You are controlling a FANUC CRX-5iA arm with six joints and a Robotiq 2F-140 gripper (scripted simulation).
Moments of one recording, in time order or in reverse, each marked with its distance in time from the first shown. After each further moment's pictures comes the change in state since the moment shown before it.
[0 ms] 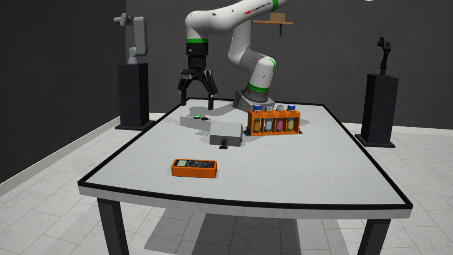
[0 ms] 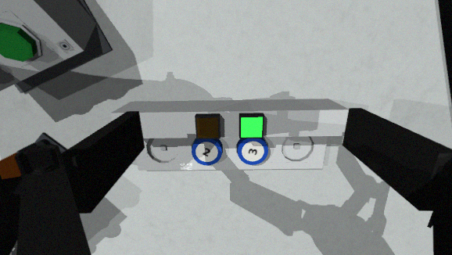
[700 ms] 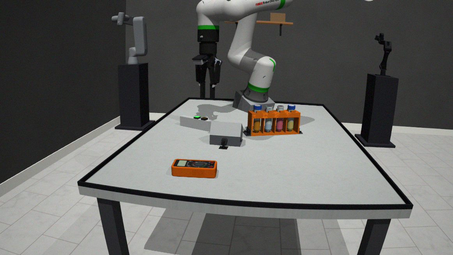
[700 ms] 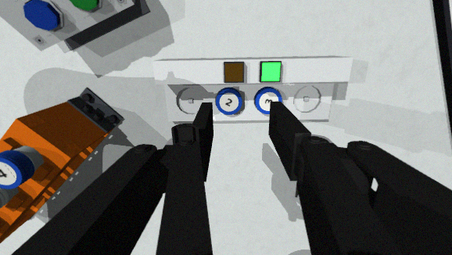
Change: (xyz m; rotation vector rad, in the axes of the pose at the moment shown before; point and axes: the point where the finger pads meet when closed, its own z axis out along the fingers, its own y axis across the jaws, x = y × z) arm -0.042 -0.026 -0.058 0.000 0.000 0.000
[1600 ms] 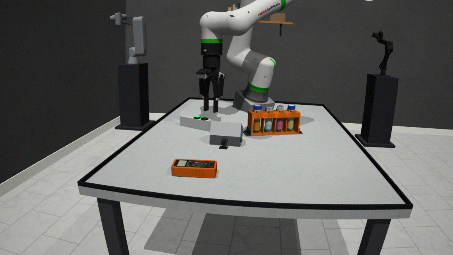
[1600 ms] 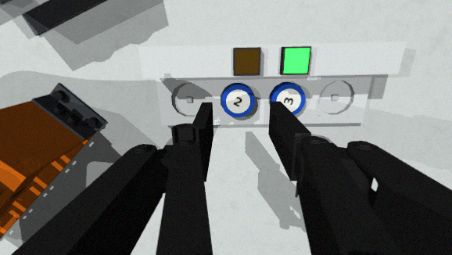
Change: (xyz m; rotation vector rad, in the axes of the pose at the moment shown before) arm -0.015 -0.009 0.058 0.000 0.000 0.000
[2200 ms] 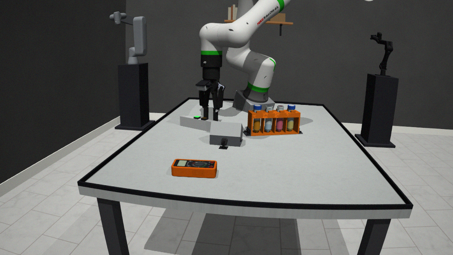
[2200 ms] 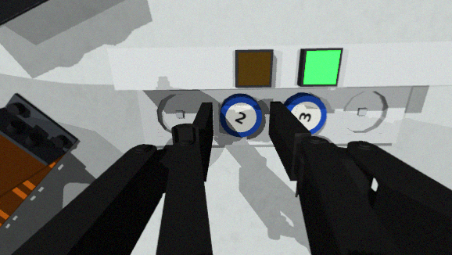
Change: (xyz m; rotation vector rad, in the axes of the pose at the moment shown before) arm 0.001 0.000 0.051 0.000 0.001 0.000
